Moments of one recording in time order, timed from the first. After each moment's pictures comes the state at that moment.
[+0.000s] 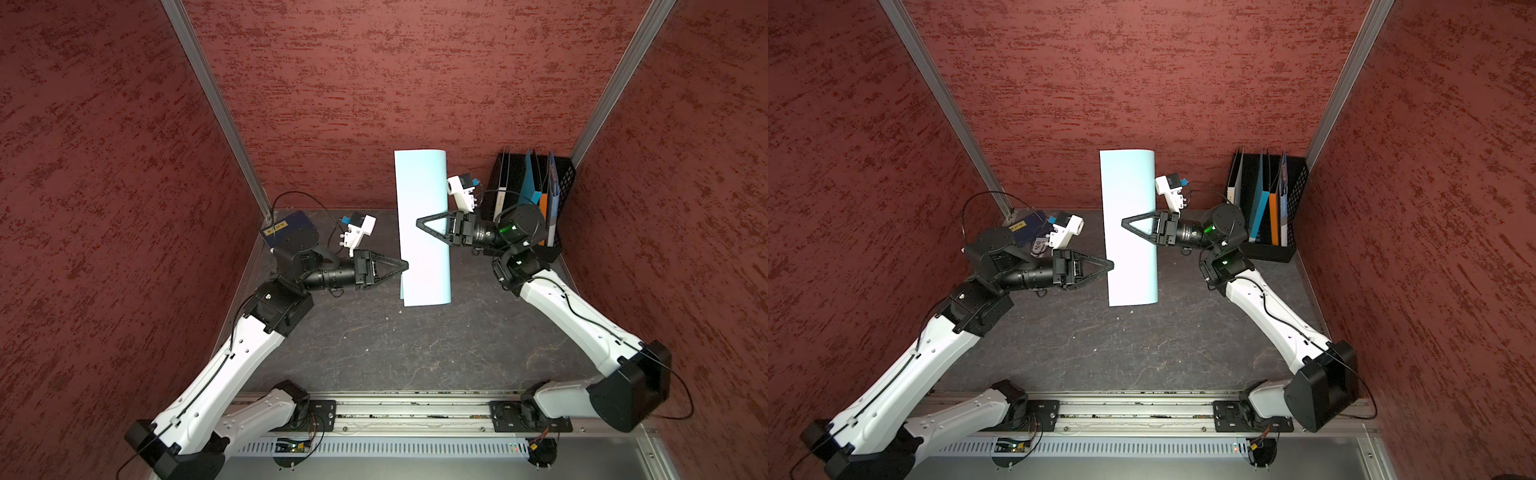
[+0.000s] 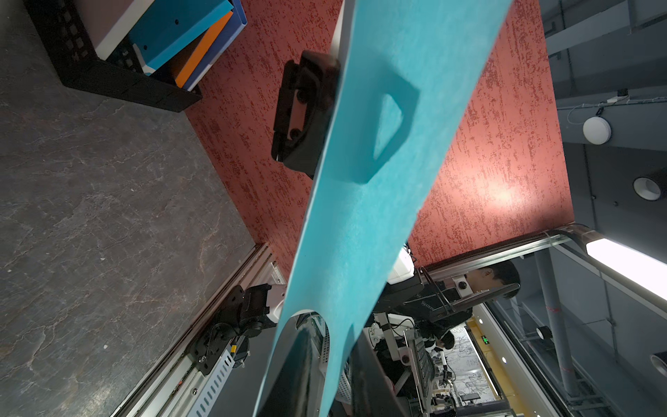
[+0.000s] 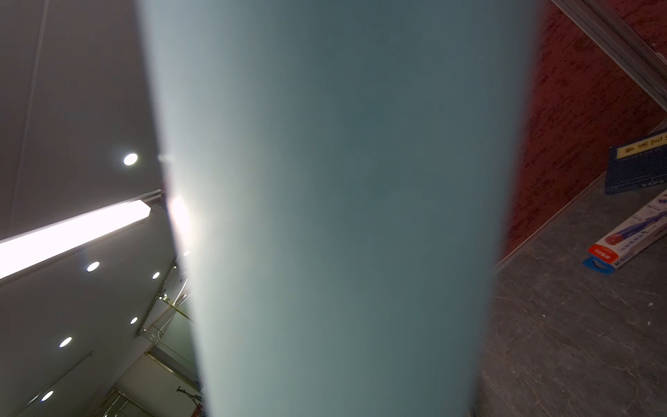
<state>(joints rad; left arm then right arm) -0.53 1.01 1.18 -0.24 0.87 -1.07 0.48 1.38 1.25 0.57 -1.01 1.30</state>
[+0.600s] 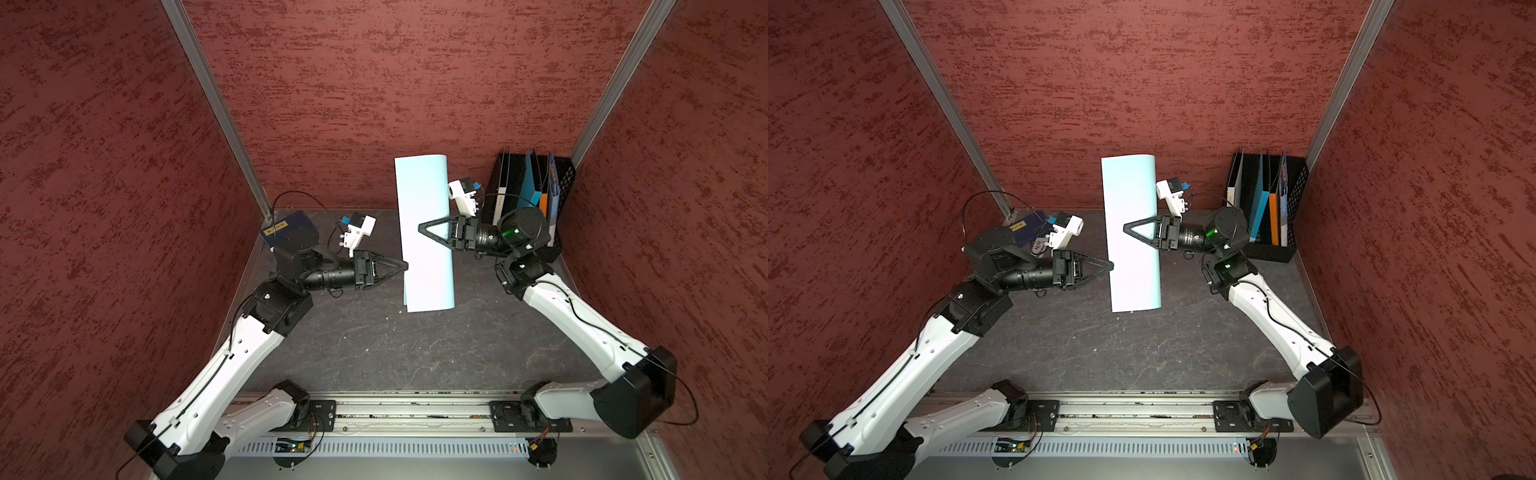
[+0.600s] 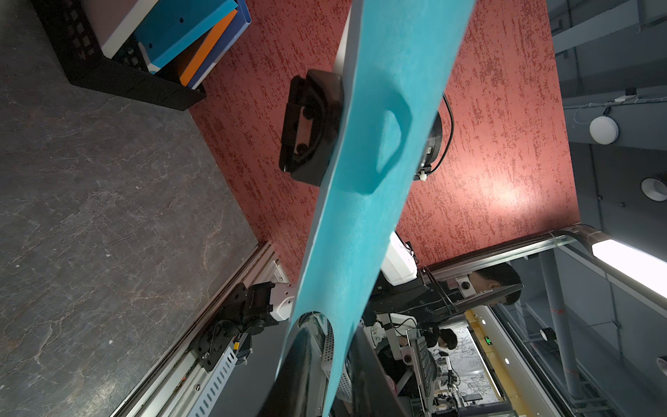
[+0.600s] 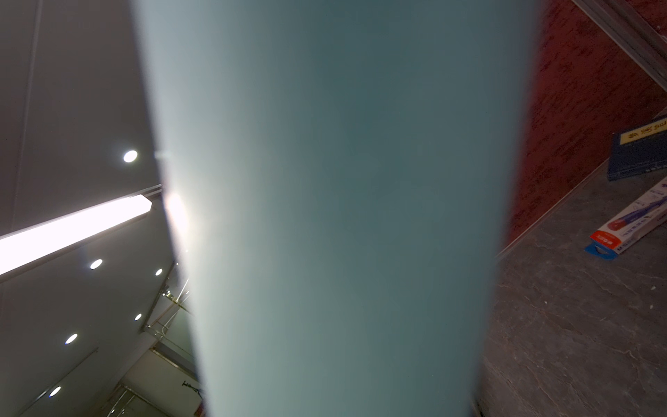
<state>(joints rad) -0.53 1.01 1.19 -0.27 0.87 -1.06 0.48 1.34 1.23 0.54 -1.03 1.30</state>
